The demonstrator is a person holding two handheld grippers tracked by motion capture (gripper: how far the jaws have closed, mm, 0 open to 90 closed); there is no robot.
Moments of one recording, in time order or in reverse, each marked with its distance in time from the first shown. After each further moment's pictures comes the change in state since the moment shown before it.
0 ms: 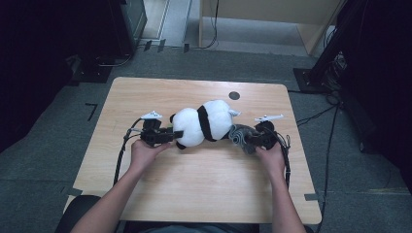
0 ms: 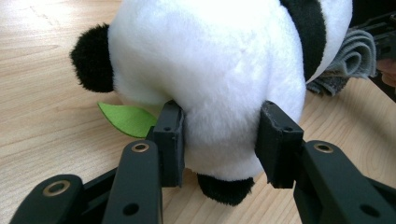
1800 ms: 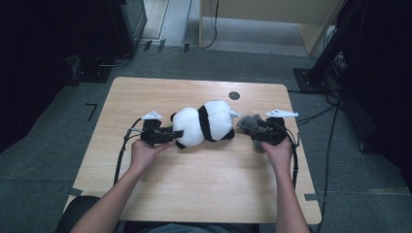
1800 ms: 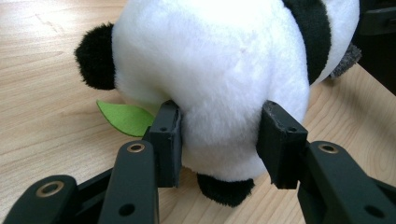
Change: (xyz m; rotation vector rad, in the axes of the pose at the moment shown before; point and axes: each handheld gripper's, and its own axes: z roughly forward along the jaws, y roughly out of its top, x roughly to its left) left arm 0.000 0.000 0.001 -0.012 0.014 0.021; right arm -0.003 0.011 -0.032 -0.243 0.093 -0.056
